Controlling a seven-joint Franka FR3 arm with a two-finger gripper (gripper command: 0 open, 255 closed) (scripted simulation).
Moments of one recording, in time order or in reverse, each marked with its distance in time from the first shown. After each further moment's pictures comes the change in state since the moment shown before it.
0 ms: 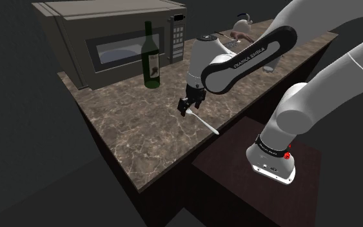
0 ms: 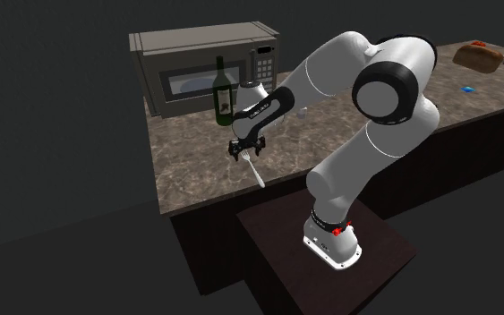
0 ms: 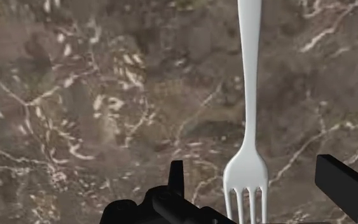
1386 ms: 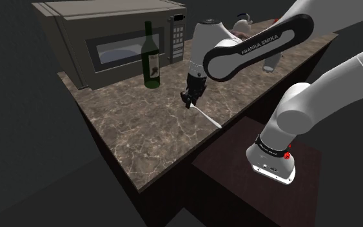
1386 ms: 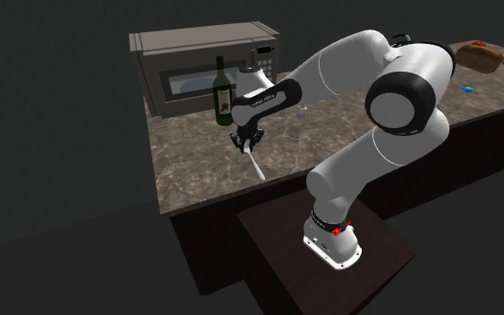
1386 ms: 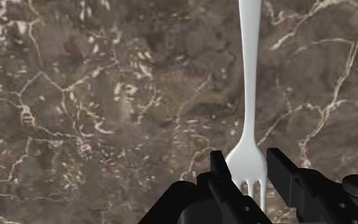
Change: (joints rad) arm 0.009 -0.103 -0.026 0.057 0.002 -0.159 -0.009
